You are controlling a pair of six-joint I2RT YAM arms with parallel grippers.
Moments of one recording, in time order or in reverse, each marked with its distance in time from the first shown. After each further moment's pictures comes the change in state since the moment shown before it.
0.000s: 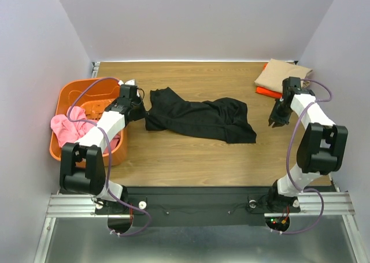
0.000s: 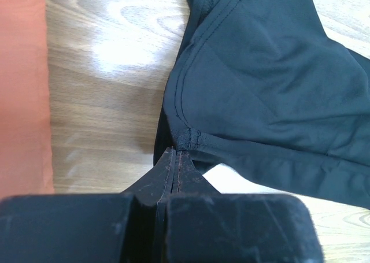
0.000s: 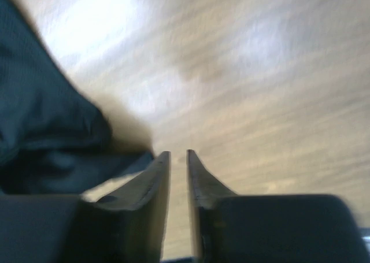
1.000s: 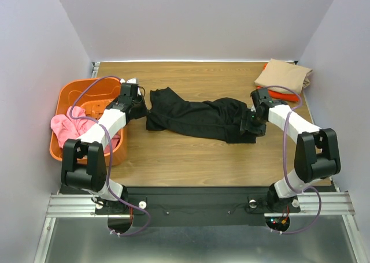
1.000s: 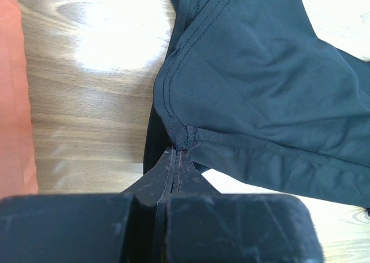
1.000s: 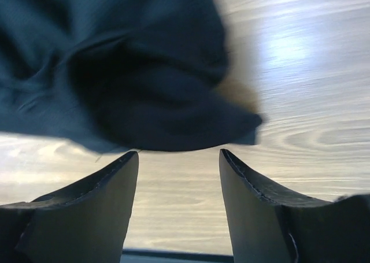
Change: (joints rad) left arm 0.000 0.048 0.030 0.016 0.037 0.002; right arm 0.335 -0.047 -0.179 0.140 -0.060 0.058
